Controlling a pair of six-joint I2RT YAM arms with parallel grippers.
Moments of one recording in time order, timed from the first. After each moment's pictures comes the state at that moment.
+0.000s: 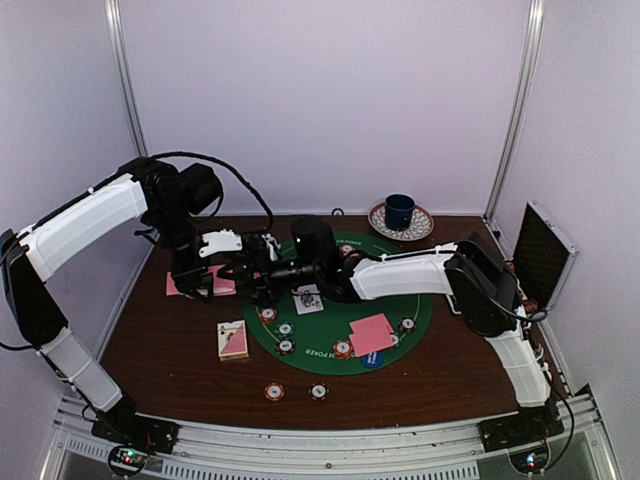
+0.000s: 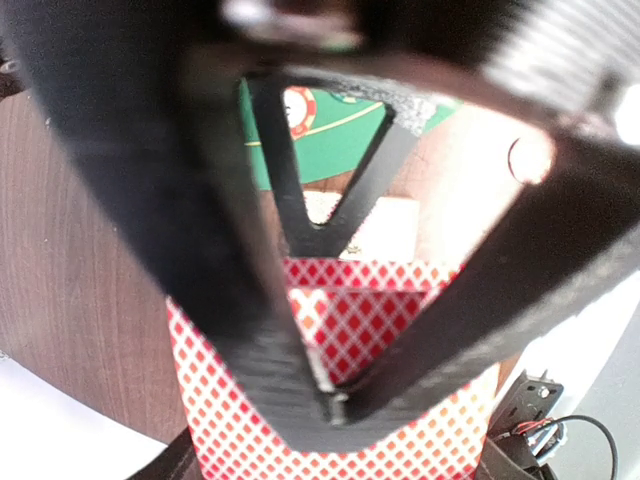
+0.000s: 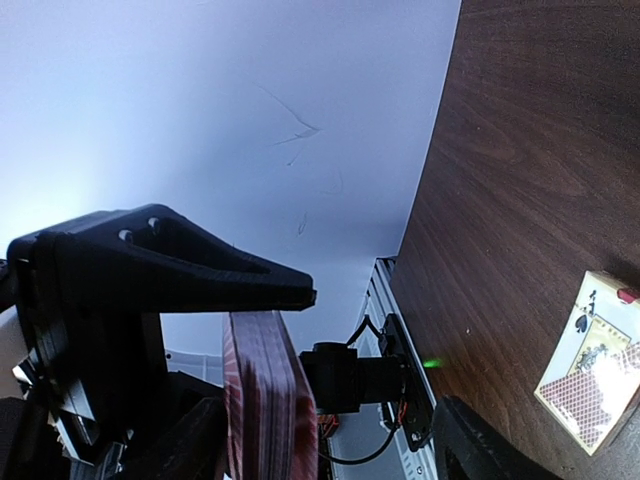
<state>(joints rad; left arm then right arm) -0.58 1.59 1.59 -1.41 0.06 0.69 0.96 2.31 1.74 0.44 -0.72 1.32</state>
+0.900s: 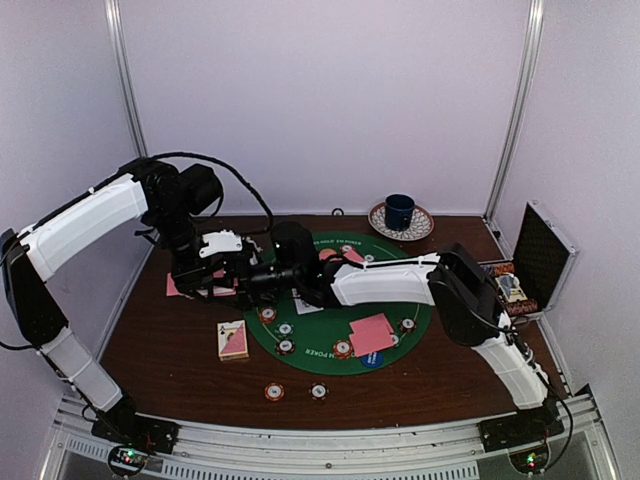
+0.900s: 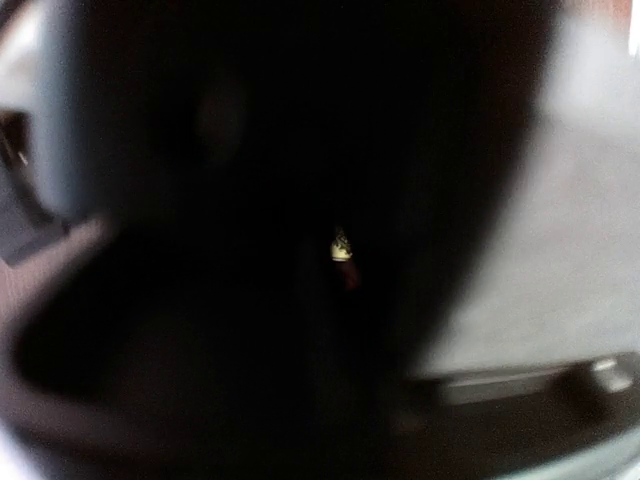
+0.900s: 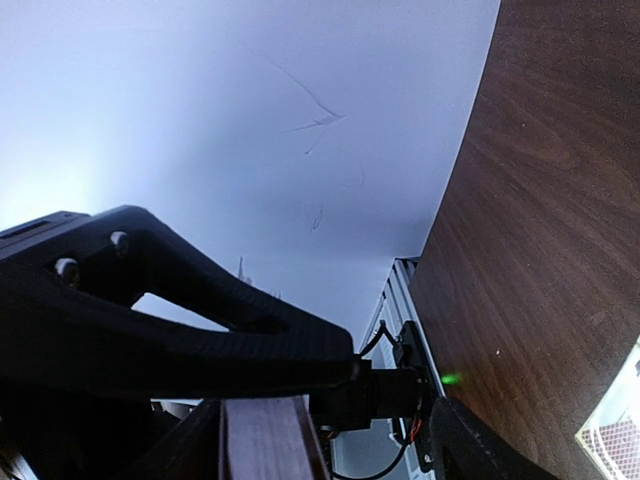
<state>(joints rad) -0.58 1.59 1.59 -1.41 0.06 0.69 1.01 2.45 1.94 0.44 -0.70 1.34</state>
